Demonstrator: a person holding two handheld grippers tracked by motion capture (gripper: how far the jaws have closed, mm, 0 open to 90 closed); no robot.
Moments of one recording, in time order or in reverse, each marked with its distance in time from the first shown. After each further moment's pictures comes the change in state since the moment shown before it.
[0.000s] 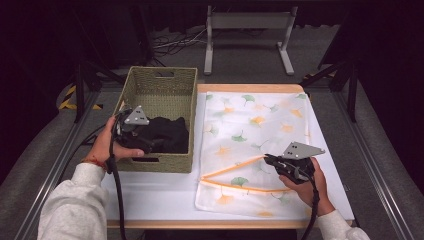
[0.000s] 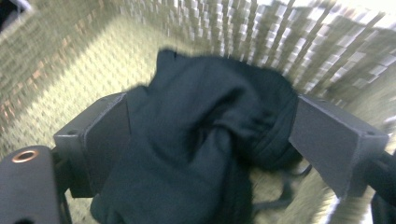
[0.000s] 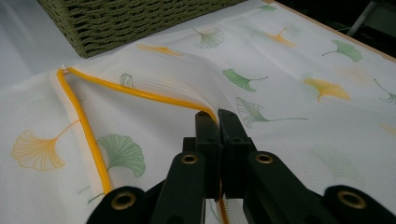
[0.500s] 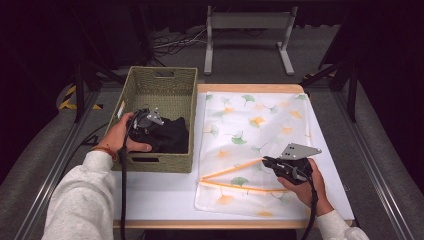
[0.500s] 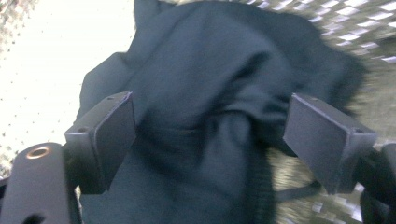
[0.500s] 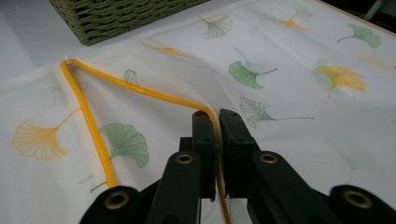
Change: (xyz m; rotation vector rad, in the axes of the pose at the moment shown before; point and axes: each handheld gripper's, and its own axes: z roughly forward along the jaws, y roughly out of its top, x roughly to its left) left arm 0.014 0.009 0.046 0.233 -0.046 0.057; right arm -0.001 -0.006 0.008 0.032 0.030 0.012
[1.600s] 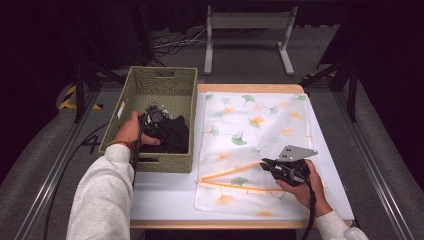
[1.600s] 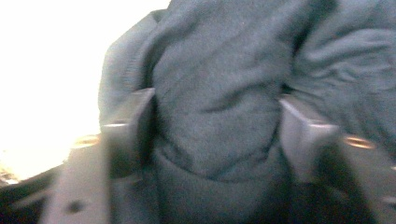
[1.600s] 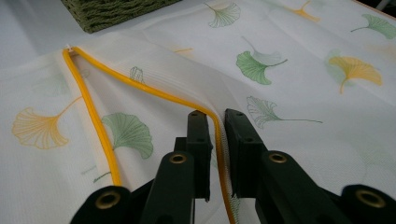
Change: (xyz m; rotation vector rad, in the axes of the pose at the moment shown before) left arm 0.025 0.016 0.047 0.148 0.122 -0.112; right arm 0.003 -0.004 0.006 0.030 0.013 -0.016
